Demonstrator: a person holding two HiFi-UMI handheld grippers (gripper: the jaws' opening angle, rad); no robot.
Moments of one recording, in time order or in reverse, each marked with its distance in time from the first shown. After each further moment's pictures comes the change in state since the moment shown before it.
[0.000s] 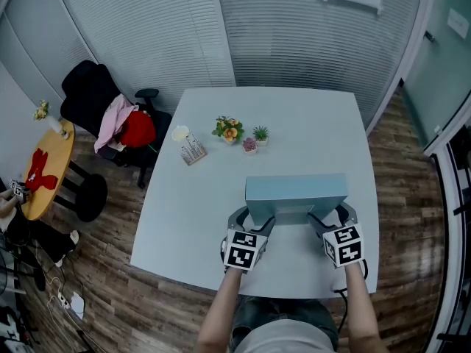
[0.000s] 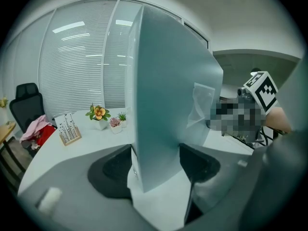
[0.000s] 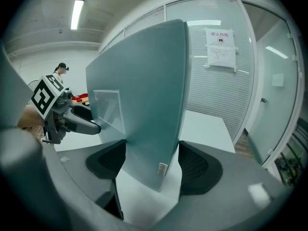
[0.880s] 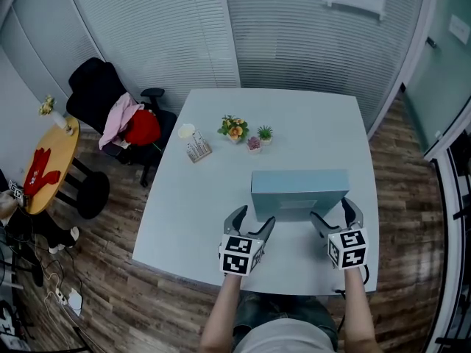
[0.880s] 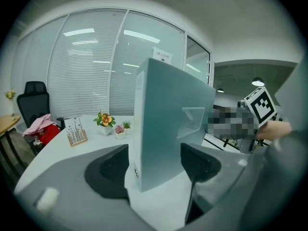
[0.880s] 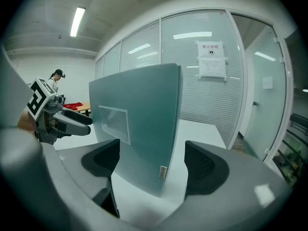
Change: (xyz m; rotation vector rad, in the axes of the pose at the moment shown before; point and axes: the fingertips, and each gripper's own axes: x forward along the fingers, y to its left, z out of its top) left arm -0.043 -0.002 0.015 -0.065 -0.117 0.017; right arm -0.026 0.001 0.017 0.037 -0.131 -0.065
